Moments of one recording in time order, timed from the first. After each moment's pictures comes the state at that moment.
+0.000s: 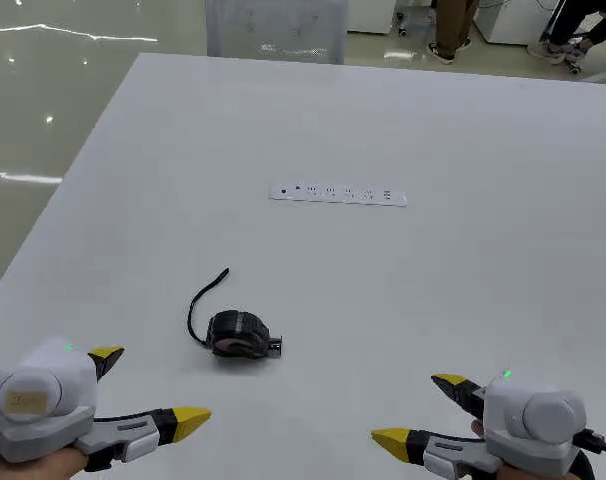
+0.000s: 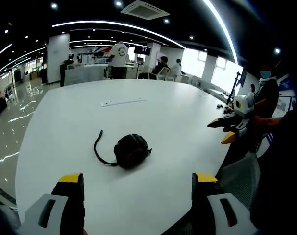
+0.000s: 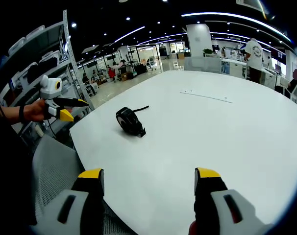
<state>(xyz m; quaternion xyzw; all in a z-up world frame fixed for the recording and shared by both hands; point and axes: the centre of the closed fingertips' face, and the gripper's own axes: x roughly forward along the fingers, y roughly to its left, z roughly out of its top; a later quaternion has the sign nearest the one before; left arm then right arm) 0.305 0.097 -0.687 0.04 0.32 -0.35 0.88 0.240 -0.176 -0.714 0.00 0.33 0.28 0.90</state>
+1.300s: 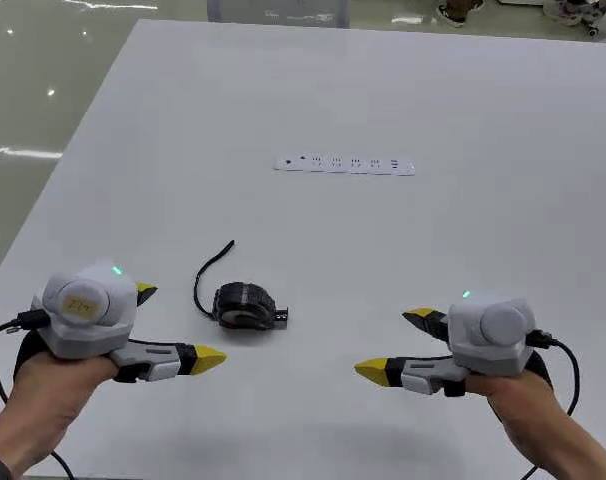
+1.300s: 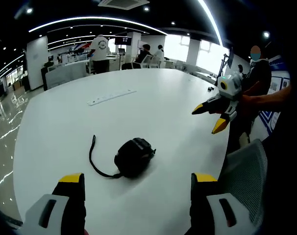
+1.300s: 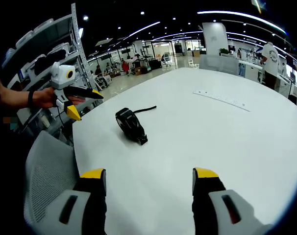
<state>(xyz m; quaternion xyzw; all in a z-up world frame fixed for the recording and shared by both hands) 0.349 0.074 -0.703 0.11 0.33 -0.42 0.84 0.298 -0.150 -0.732 -0.02 0.34 0.34 0.88</state>
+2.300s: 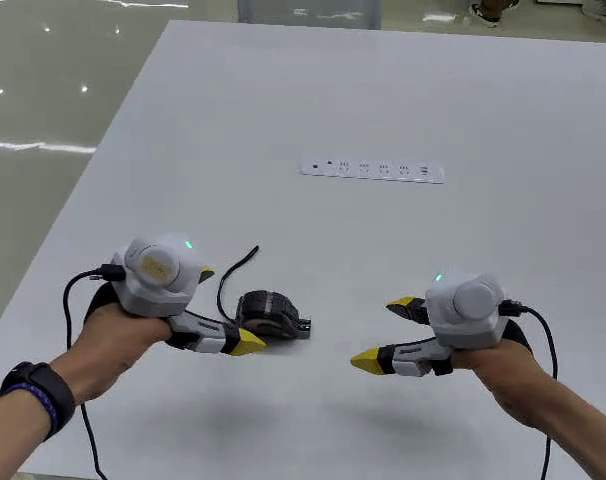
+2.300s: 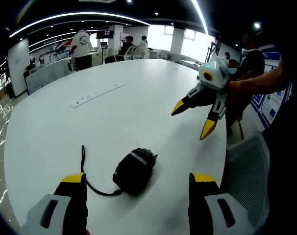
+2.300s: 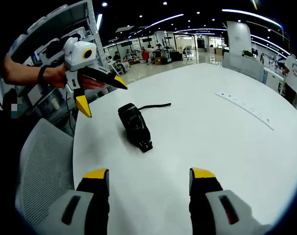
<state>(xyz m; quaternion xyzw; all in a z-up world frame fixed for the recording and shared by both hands) 0.381 0.040 -0.719 0.15 0.35 -0.48 0.79 0.339 -0.113 -0.754 -0.08 0.35 0.42 0.83</state>
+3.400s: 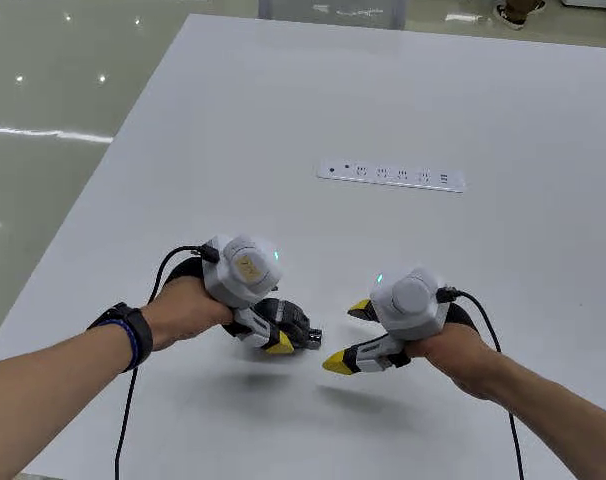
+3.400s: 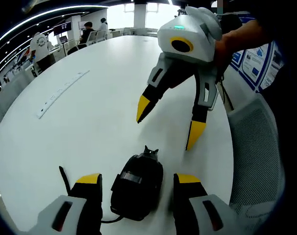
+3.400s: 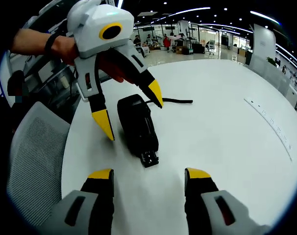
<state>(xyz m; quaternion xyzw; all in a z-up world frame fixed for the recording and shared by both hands) 0.394 -0.005 -0.780 0.29 0.37 -0.57 0.68 0.369 -0.059 -0.793 -0.15 0.37 0.49 0.77</state>
